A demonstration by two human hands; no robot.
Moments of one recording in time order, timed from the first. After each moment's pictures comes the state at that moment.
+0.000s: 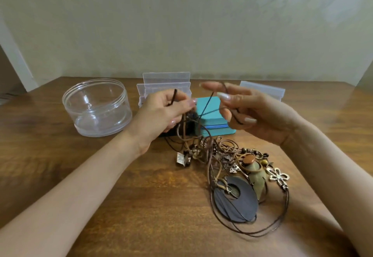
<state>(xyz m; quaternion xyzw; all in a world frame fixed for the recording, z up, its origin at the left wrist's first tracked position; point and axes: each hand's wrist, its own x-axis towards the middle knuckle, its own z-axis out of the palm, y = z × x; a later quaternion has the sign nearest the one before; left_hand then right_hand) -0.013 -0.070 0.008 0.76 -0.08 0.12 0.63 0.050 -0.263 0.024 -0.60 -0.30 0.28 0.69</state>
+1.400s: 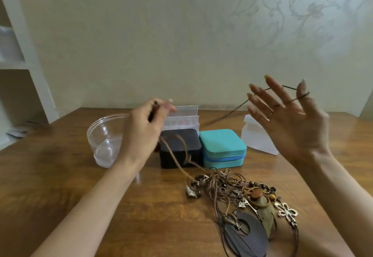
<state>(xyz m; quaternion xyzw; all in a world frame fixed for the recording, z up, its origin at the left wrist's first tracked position) -0.017 -0.041 0.032 0.78 -0.06 0.40 0.49 0.057 -0.285 0.045 -0.46 -0.25 0.01 0.85</state>
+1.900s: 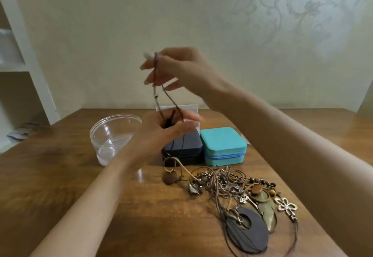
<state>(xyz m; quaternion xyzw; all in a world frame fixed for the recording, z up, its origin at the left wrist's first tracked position) -0.022 -0.041 0.039 0.80 -0.17 0.21 0.54 0.021 -0.150 0.132 -0.73 -0.44 -0.03 0.53</state>
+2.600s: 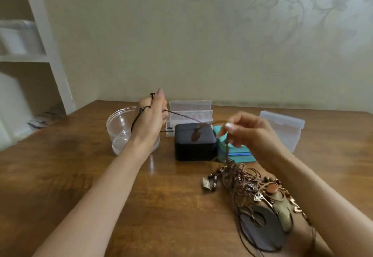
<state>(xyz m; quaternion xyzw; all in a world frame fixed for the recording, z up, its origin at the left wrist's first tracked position) -0.005 -0.015 0.035 0.70 0.02 0.35 0.62 0.045 -0.223 0.017 -0.64 -0.32 0.07 0.69</state>
